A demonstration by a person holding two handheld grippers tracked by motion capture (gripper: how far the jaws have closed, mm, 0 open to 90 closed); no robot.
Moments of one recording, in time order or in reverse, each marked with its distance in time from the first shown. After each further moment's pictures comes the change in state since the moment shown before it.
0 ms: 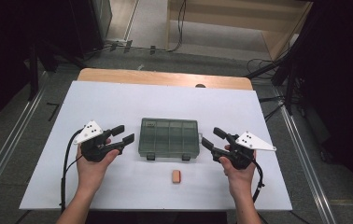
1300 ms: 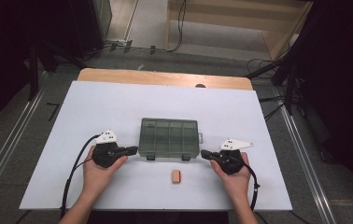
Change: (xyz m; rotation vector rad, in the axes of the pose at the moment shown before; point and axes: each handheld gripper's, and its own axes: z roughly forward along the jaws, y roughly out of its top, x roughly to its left) left arm 0.009 -0.037 0.029 0.298 -0.102 -0.028; right arm -0.017 -0.050 0.027 0.397 0.050 0.000
